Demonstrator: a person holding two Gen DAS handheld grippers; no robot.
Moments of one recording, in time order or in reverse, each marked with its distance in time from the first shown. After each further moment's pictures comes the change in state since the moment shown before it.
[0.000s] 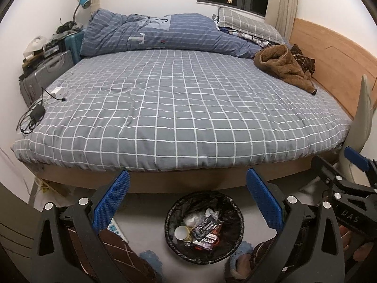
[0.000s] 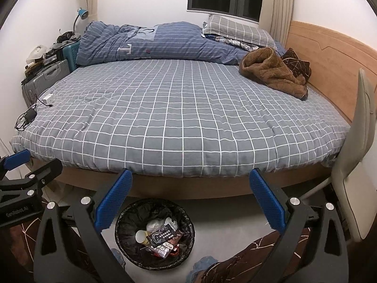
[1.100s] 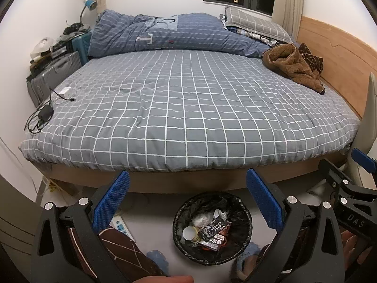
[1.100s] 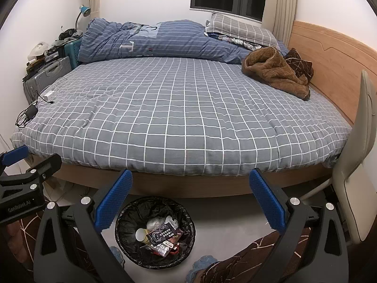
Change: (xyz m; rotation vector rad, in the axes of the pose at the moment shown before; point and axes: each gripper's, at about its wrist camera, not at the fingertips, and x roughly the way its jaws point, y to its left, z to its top) left arm 0.001 0.005 0.001 -0.002 0.004 0.066; right arm 0.006 0.005 -0.003 -0.015 0.008 0.006
